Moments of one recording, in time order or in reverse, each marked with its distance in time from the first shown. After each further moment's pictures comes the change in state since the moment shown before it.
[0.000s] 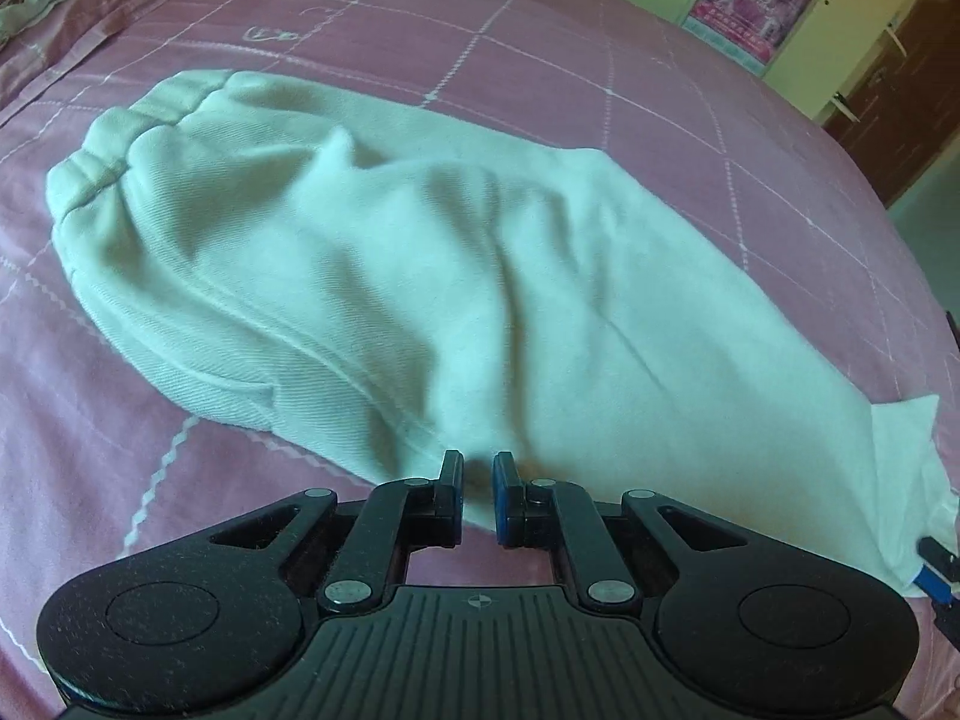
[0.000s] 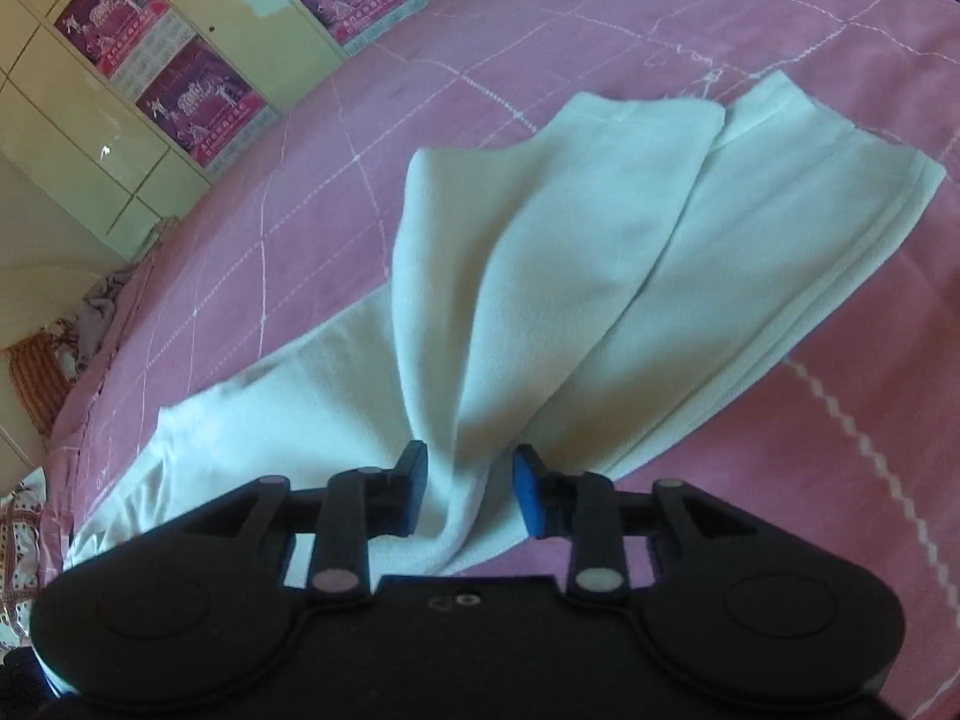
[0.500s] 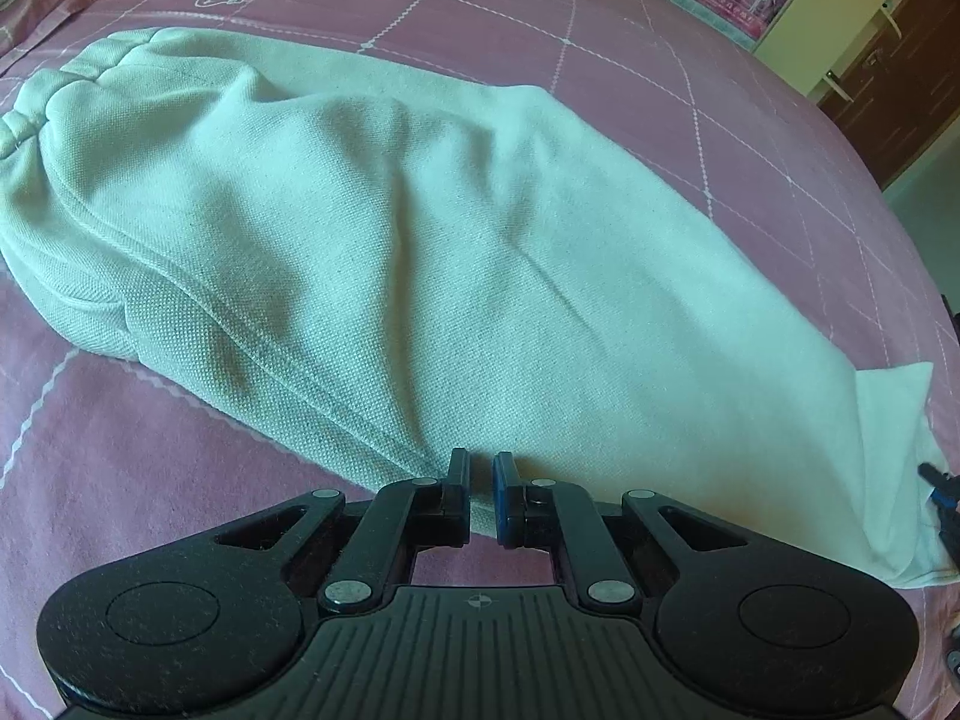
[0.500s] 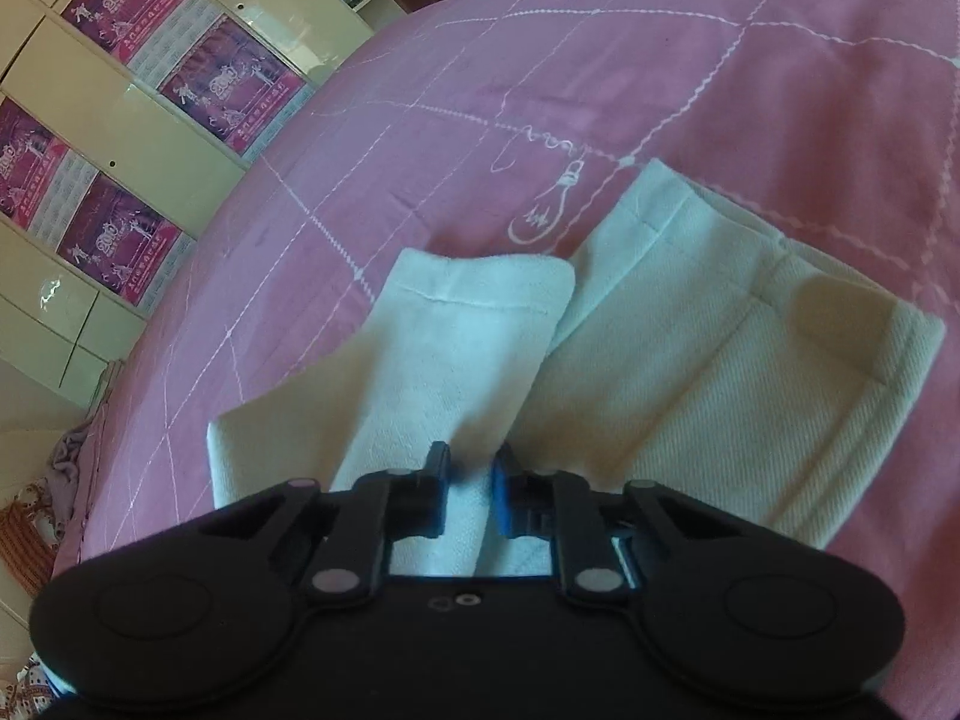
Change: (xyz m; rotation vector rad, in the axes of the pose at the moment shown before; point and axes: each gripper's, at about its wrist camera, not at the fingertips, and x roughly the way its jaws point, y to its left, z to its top) left arm 0.025 -0.041 -0.023 -0.008 0.041 0.000; right arm 0.049 -0.080 0.085 0.233 -0.109 -0.046
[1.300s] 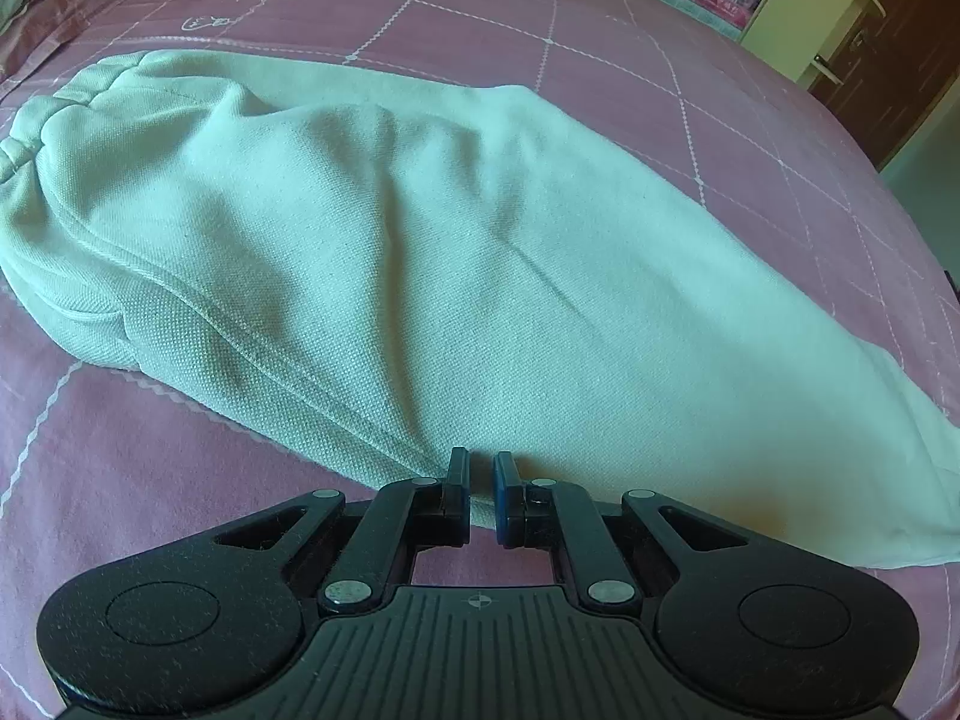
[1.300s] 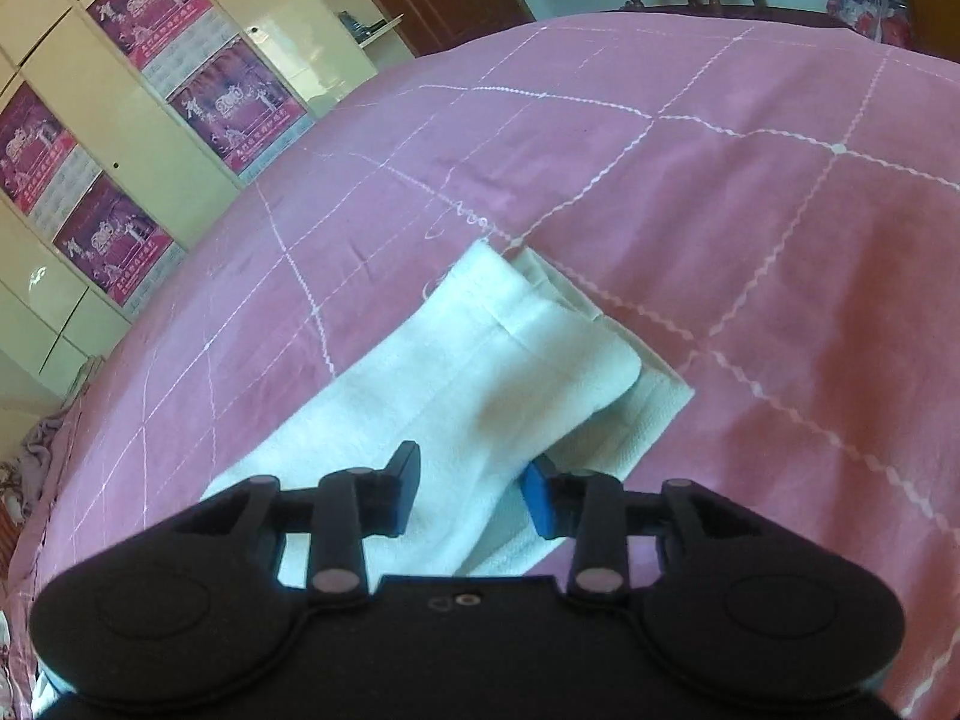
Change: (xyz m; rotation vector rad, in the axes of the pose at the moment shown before) left arm -0.002 -0.004 -0.004 0.048 -0.020 0.018; right arm -0.055 -0.036 0.002 -0.087 -0.105 -0.062
